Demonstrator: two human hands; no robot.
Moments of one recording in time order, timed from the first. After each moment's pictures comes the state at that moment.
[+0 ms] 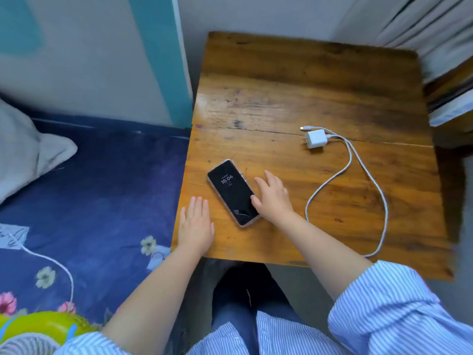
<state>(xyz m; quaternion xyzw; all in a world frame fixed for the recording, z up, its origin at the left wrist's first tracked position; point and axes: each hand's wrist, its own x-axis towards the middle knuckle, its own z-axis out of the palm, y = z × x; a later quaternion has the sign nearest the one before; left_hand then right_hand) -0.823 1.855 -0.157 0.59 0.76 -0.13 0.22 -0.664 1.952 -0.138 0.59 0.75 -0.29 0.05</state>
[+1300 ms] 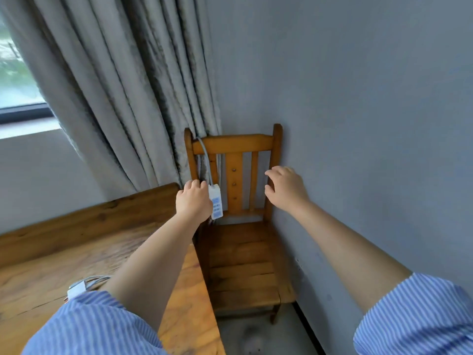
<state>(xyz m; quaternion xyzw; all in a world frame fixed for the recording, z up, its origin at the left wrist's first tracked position) -0.232 2.102 0.079 0.78 0.62 0.05 0.04 -0.038 2.046 0.104 0.72 0.67 -0.04 -0.15</state>
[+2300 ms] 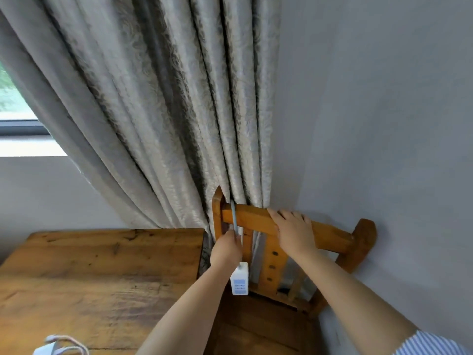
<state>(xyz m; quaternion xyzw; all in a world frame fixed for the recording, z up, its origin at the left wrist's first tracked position) -0.161 2.335 0.023 0.54 0.77 0.16 0.29 -0.012 2.365 0.042 0.60 0.79 -0.06 -0.08</state>
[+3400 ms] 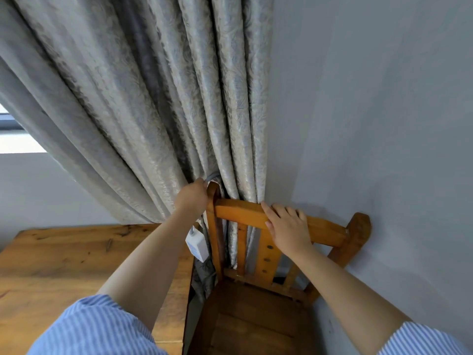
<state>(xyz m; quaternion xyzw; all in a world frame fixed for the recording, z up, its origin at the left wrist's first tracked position) -0.222 2.408 0.076 0.59 0.77 0.16 0.15 -0.005 2.369 0.026 0.57 0.82 -0.01 -0.12</state>
